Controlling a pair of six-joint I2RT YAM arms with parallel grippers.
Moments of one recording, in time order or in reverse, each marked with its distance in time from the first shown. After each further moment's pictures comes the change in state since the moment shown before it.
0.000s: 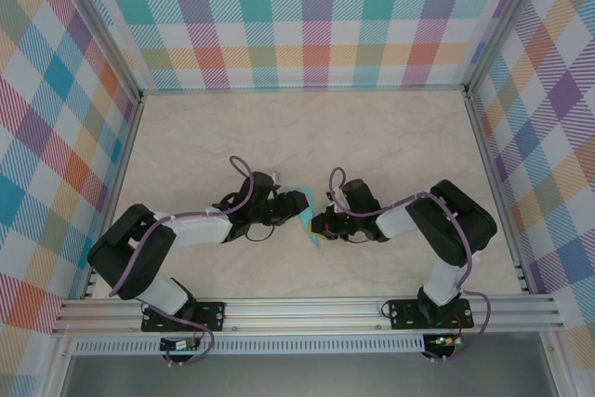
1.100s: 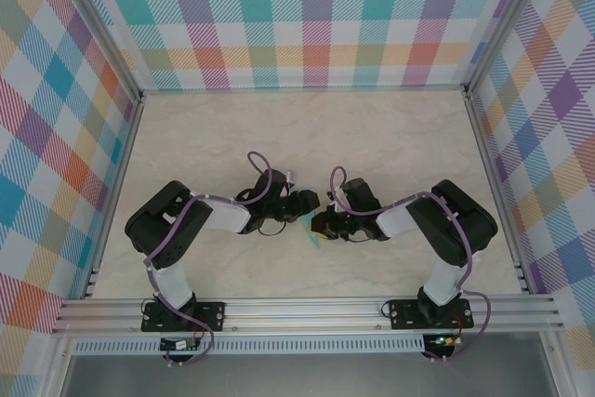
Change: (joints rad) left arm 0.000 0.256 0.099 0.154 0.069 0.038; right arm -0.008 -0.003 0.010 -0.028 -0.010 0.021
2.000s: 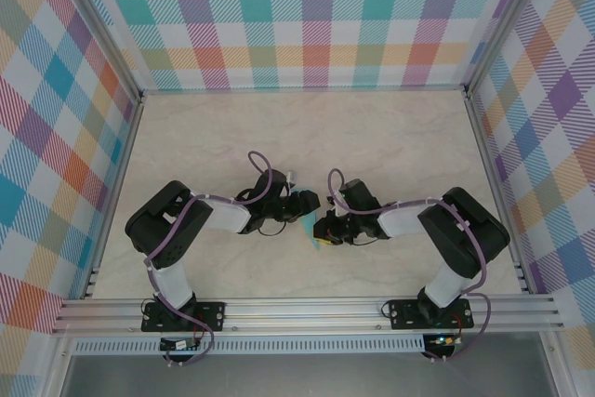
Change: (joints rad) left arm 0.000 0.002 0.000 -0.002 0.007 0.014; right arm 0.045 -0.105 0.029 -0.292 0.059 -0.103
